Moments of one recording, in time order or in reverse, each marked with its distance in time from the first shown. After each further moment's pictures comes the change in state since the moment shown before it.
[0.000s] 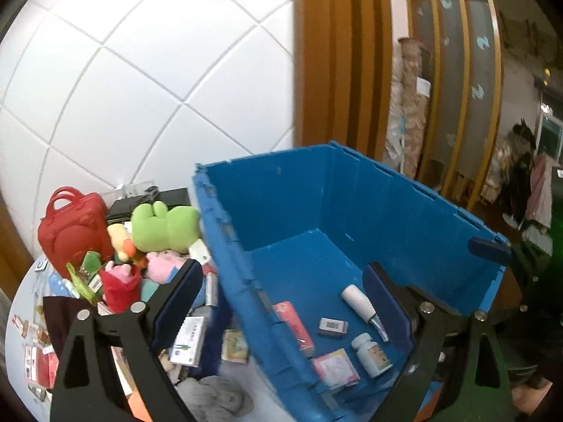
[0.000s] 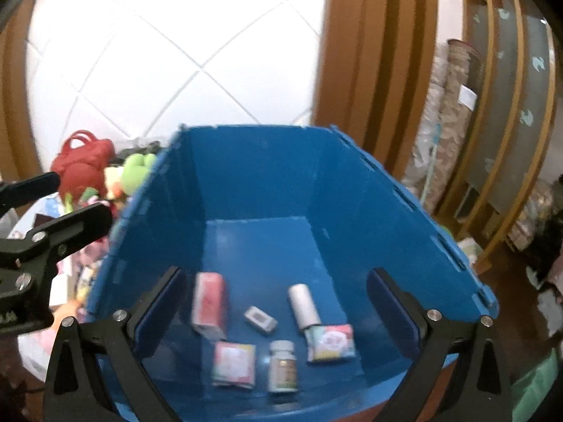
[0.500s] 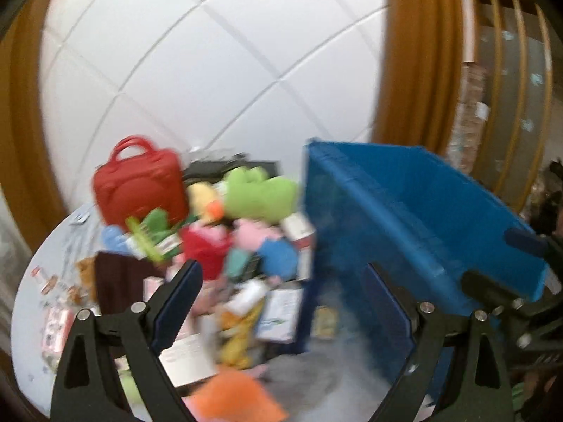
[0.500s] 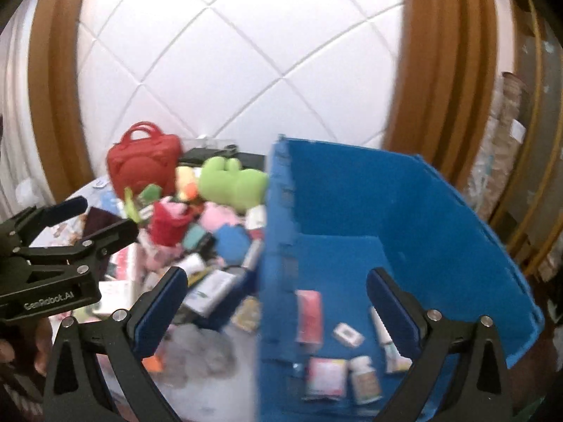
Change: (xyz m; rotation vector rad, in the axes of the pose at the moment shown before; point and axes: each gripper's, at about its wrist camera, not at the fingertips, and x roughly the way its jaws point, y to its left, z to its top) left arm -0.025 0.192 -0.063 -0.168 0.036 0.148; right arm -0.007 0.162 0.019 -0.104 -0.023 0.144
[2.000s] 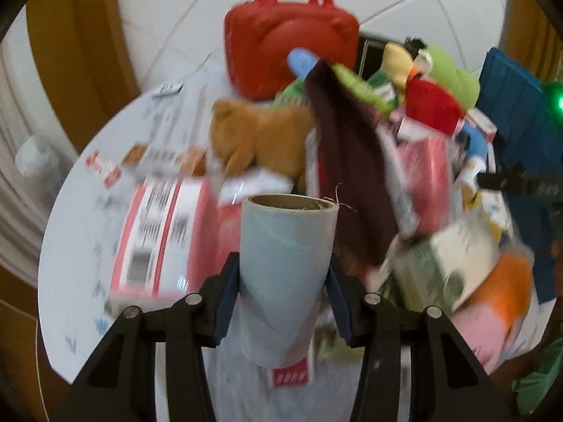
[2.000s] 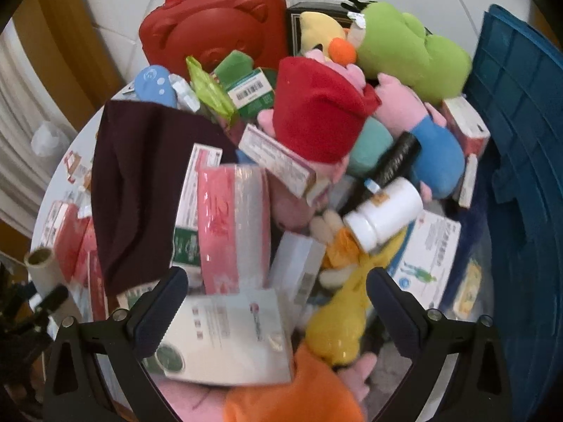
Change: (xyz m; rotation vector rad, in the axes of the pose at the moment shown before) left arm 0.077 0.311 -0.155 -0.115 0.339 0.196; right arm 0.265 0.250 -0.038 0.006 0.456 0.201
